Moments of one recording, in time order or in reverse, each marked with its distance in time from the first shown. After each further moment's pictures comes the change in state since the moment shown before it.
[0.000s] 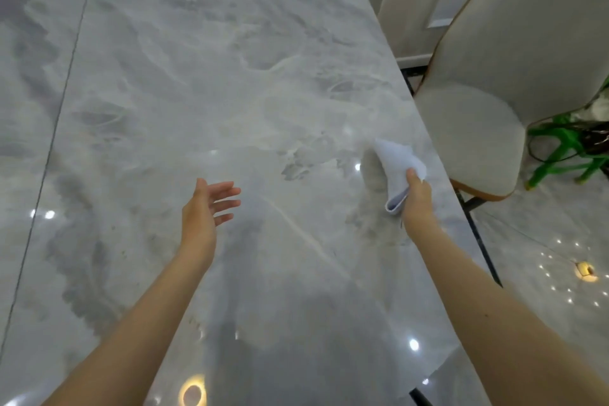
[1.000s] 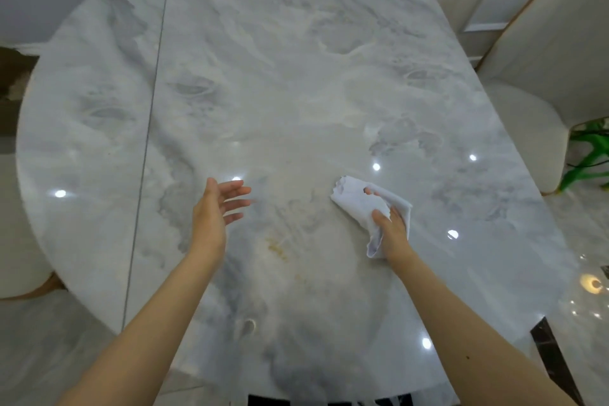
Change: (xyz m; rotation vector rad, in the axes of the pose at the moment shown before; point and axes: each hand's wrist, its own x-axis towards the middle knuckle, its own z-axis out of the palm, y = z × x) left_hand 0.004 -0.015 -0.183 -0.048 0.008 -0.012; right_hand -0.166 0.102 0.130 -0.217 -0.432 -0.280
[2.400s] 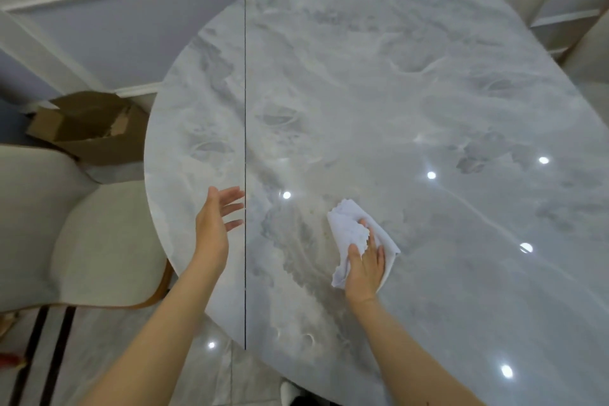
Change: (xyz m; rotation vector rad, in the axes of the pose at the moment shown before) left_hand 0.044 0.074 -0.144 0.115 0.129 0.065; right_hand -0.054 -0.048 0.236 0.000 0.281 0.169
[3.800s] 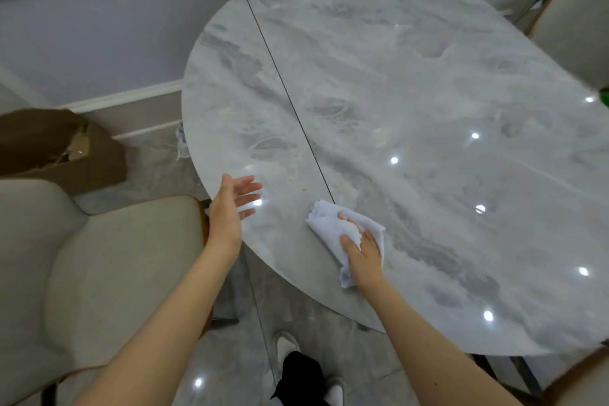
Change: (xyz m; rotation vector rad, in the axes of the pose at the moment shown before) left_hand 0.142 -0.004 -0.173 -0.039 -0.347 -0.022; right_hand -0.091 -0.031 0.202 -0.129 -0.092 -0.001
